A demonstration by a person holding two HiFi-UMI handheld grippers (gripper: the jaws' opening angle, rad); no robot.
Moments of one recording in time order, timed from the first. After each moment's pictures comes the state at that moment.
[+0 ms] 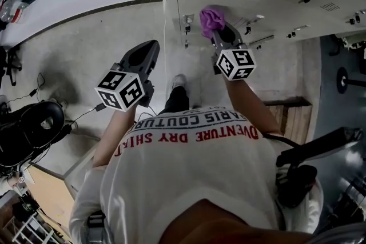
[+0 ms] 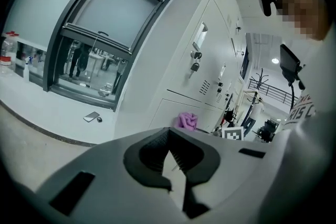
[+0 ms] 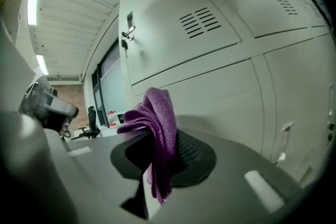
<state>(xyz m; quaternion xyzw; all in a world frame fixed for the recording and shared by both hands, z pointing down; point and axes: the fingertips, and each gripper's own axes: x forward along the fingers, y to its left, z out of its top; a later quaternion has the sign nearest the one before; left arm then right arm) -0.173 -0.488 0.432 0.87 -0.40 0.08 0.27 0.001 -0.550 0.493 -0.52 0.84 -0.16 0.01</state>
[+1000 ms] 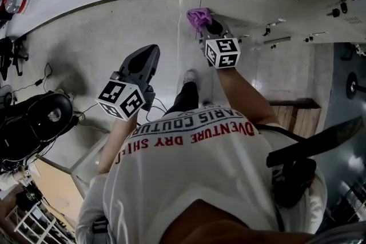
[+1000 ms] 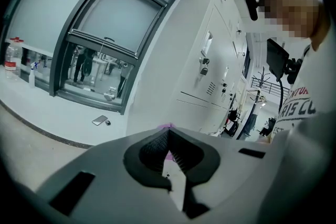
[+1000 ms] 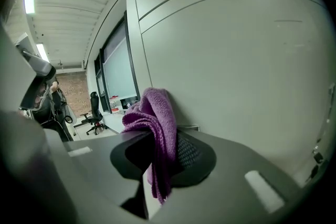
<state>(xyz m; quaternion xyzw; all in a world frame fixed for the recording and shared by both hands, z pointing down) -0.233 -0.490 0.442 0.87 -0.42 0.07 0.25 -0.100 -0.596 0.579 -0.49 0.85 -0.18 -0.06</state>
